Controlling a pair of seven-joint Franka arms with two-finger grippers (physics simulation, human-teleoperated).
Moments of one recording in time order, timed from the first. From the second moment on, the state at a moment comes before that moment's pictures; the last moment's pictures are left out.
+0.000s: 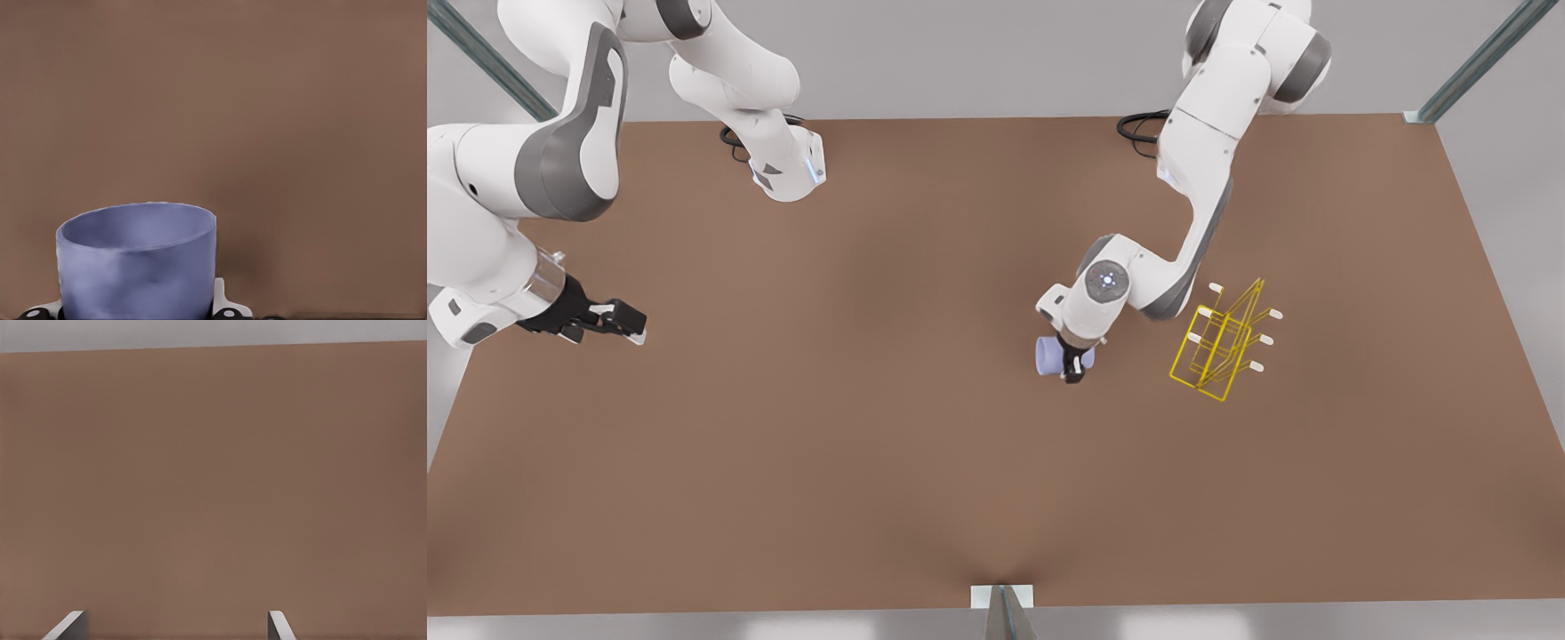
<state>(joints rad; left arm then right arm) -0.50 0.46 -0.11 -1.86 0.00 2.43 0.91 -0.09 0.21 0.07 -1.32 -0.02 1.55 0.01</state>
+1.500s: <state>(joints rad) -0.69 0.44 -0.07 -1.99 1.55 1.31 0.23 -0.09 0.21 0.07 -1.33 -0.02 1.57 0.02</state>
